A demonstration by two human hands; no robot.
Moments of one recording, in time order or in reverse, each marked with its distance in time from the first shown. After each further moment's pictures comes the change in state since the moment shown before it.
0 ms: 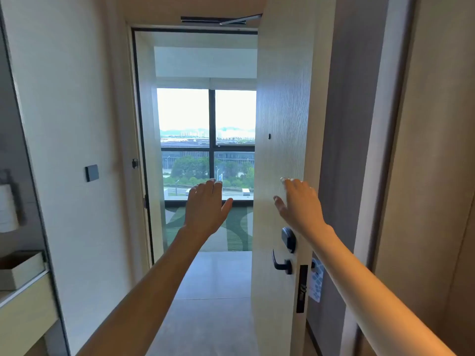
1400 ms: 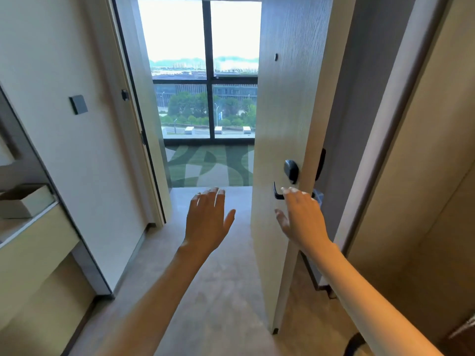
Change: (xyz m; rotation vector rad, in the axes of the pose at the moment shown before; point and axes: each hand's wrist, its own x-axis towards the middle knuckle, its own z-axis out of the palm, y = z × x) left_hand -0.153 0.005 0.077 0.043 -0.061 0.066; right_hand -0.144 0.009 0.084 0.020 -0.137 -0.041
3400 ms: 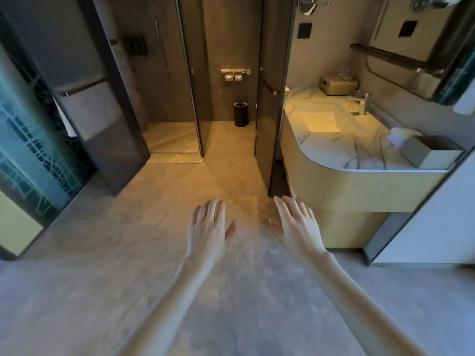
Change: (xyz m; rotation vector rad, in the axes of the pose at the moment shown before) left_hand -0.430 -0.167 -0.238 0.956 -0.185 -1.358; right_hand -0.148 -0.526 0.102 1.005 -0.161 -1.379
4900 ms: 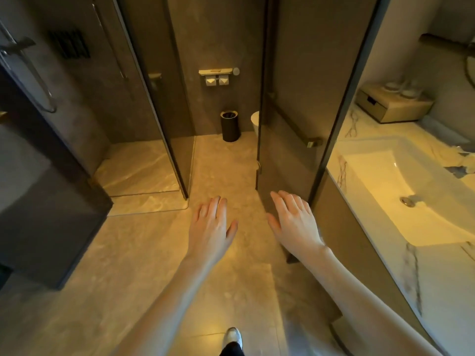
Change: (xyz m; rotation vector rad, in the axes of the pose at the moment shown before) left_hand 0.650 -0.208 0.405 -0.100 -0.164 0.091; right_hand 0.602 0.203 0.452 -0.044 -0.187 0.160
